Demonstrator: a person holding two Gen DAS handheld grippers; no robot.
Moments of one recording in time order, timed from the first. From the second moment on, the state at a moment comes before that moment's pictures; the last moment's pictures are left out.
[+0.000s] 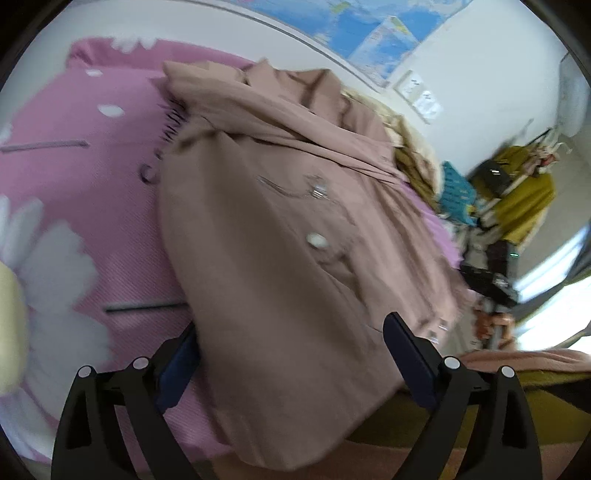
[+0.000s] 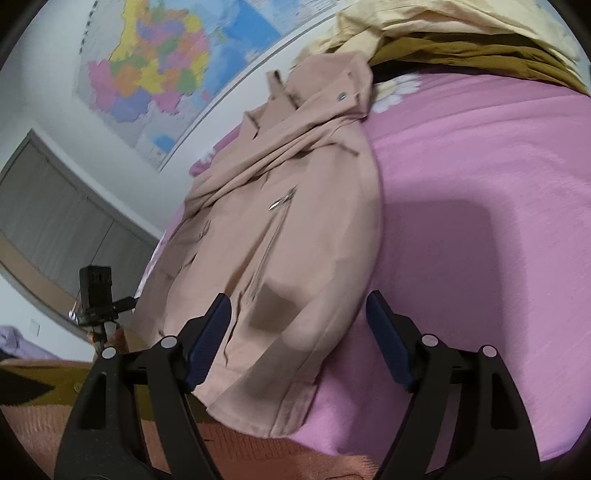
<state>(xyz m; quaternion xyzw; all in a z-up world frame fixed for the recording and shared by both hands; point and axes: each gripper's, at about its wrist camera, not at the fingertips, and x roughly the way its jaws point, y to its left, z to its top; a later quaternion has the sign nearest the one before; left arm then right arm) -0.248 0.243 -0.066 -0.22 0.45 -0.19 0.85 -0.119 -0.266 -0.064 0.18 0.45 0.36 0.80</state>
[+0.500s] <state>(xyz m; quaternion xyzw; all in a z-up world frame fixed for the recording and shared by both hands) -0.231 0.234 -0.073 -0.25 0.45 -0.17 0.84 -0.121 -0.247 -0.070 0.19 0.47 0.40 0.76</state>
